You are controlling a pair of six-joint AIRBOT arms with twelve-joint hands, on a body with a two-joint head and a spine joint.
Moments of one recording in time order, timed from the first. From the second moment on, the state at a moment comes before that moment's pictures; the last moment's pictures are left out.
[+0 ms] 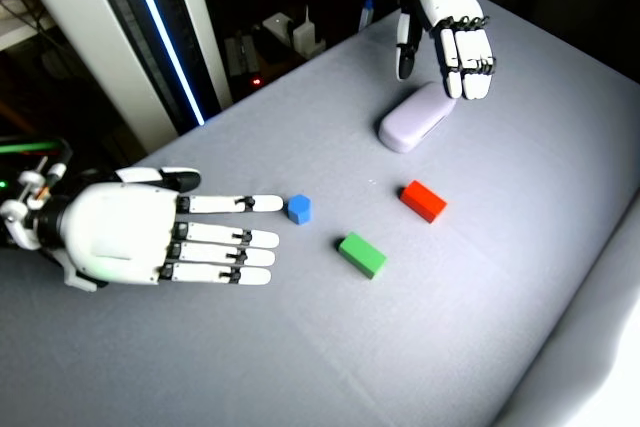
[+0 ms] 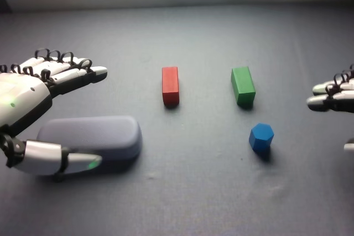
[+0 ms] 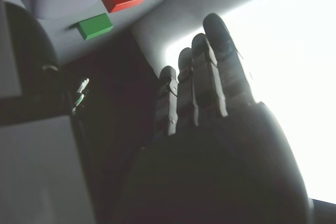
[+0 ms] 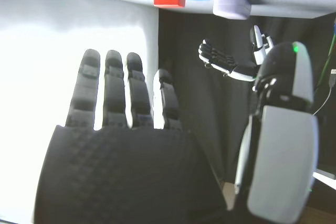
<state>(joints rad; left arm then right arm) 1.17 -0.85 0.97 -0.26 -1.04 0.83 -1.06 -0.93 1.16 -0.10 1.06 -0.45</state>
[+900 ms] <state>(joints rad) 1.03 -1.00 1.15 -0.36 -0.63 1.05 -1.05 -0.93 1.17 -0.11 1.05 -0.44</state>
